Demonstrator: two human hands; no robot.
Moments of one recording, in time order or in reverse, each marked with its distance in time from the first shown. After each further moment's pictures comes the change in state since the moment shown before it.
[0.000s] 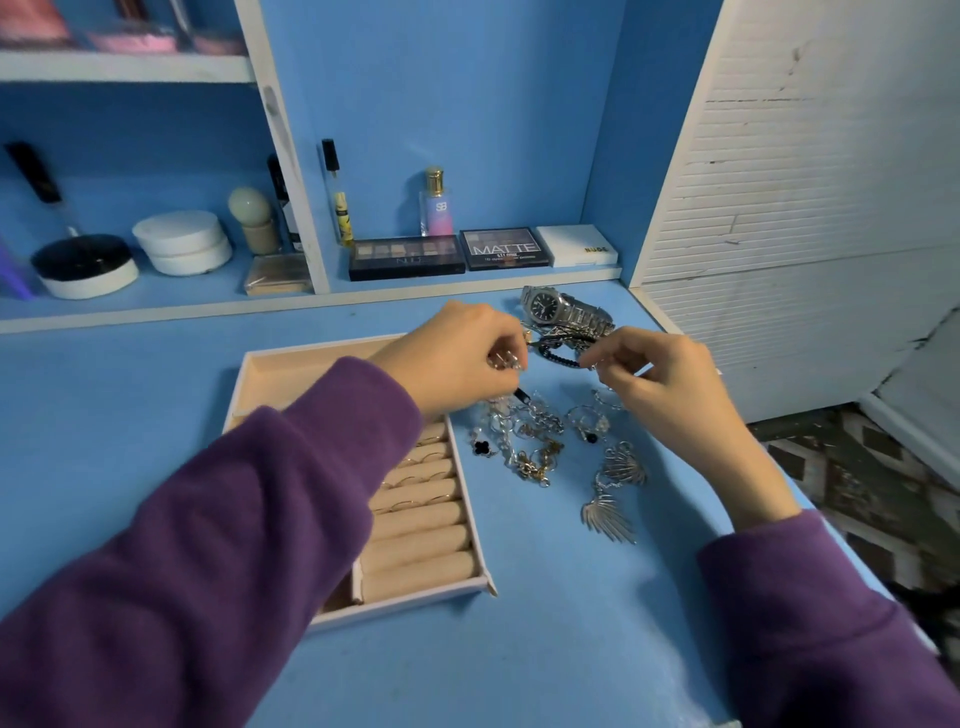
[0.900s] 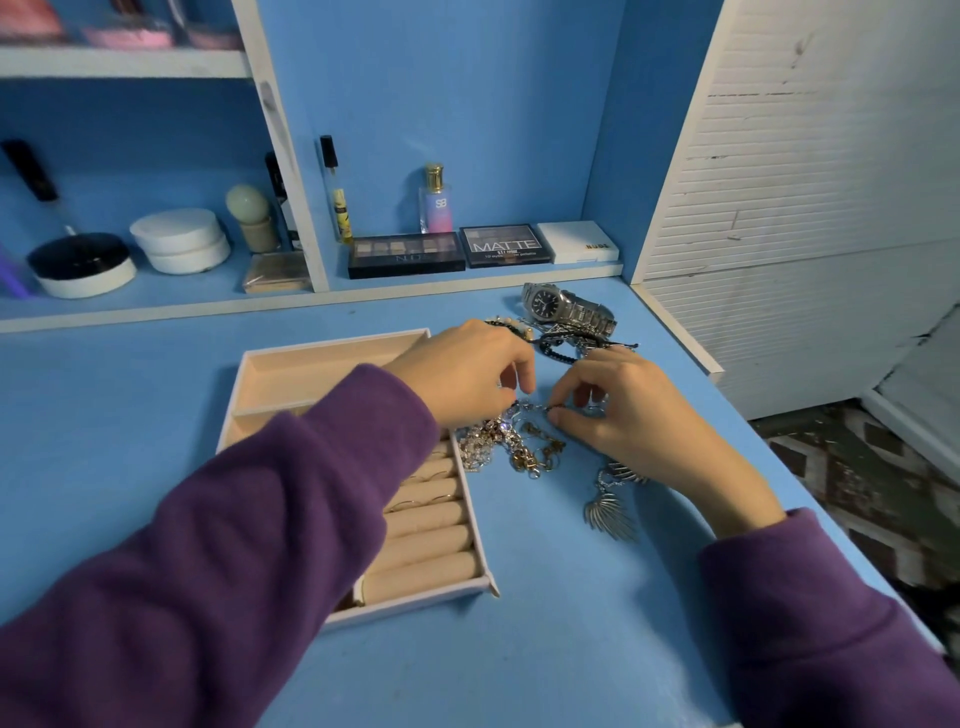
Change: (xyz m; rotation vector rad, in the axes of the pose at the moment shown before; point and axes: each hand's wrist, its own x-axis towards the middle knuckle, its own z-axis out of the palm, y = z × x) left_hand 0.003 -0.003 0.012 0.158 -0.135 -0.005; right_hand -0.002 0.005 0.019 -0.289 -0.195 -0.219
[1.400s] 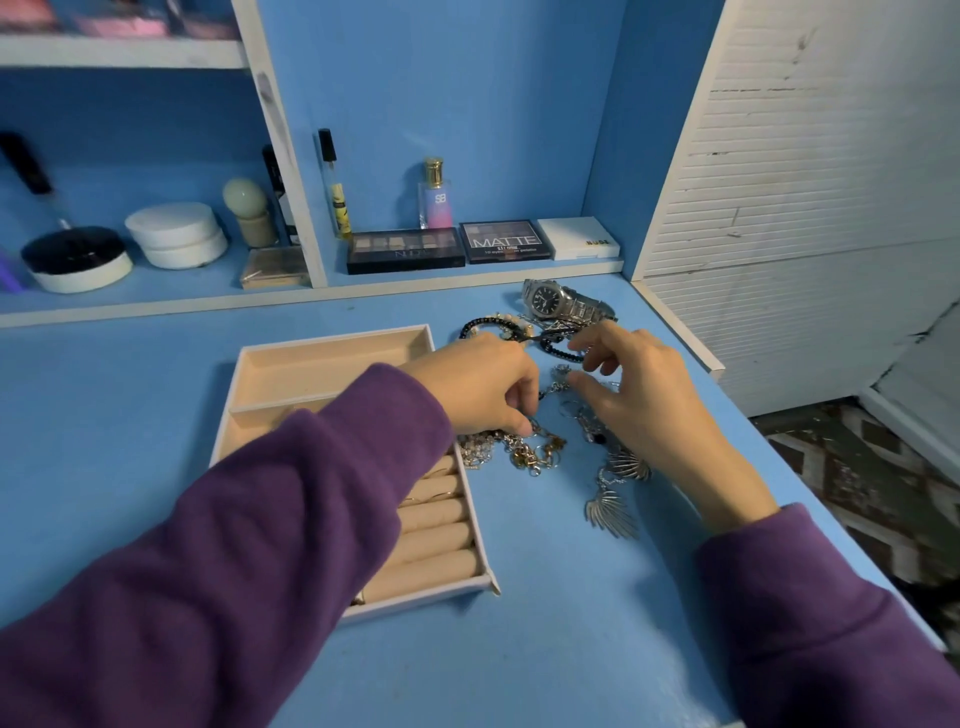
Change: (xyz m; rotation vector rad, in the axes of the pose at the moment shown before) left_hand 0.006 0.001 0.009 -0.036 -0.140 0.049; right_hand 0.004 0.006 0.004 0.025 0.201 0.119
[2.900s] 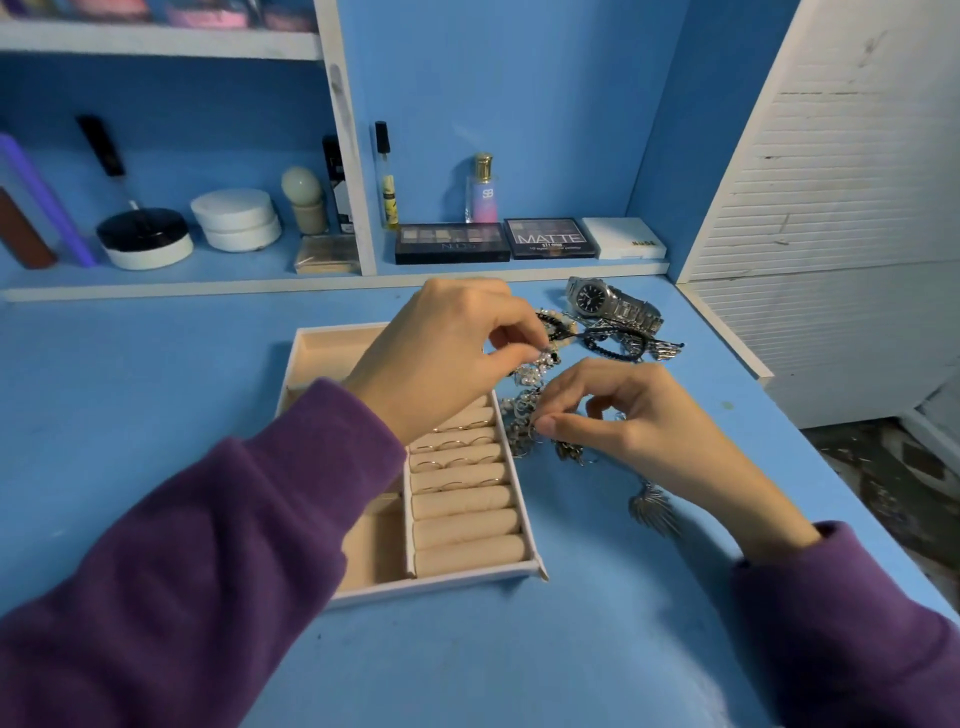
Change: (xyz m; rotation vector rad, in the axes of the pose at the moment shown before) left_hand -0.058 -0.013 -0.014 -0.158 0.676 0.111; right_hand -0.018 -0.048 -0.004 0.606 -0.350 -0.047
